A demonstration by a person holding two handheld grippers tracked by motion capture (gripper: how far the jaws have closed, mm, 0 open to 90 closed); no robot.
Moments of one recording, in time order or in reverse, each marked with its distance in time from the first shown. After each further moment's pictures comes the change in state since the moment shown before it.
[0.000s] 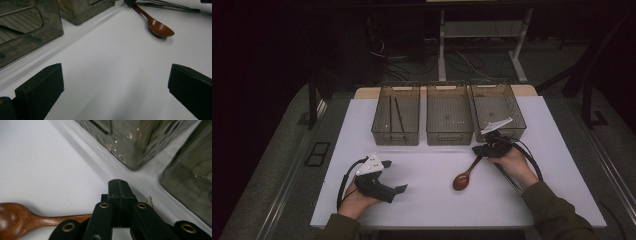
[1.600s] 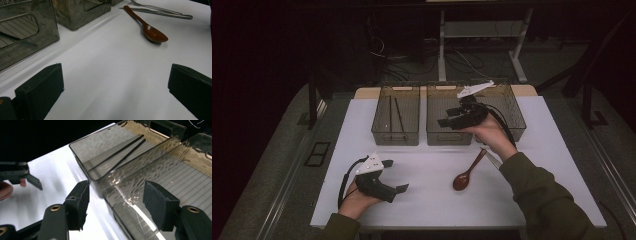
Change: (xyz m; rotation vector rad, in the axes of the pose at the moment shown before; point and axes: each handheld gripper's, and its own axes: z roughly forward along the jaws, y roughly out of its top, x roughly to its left) left arm -0.001 0.004 0.000 -0.033 -0.028 -0.010; right arm 0.040 0.122 -0.025 -0.235 0.149 -0.062
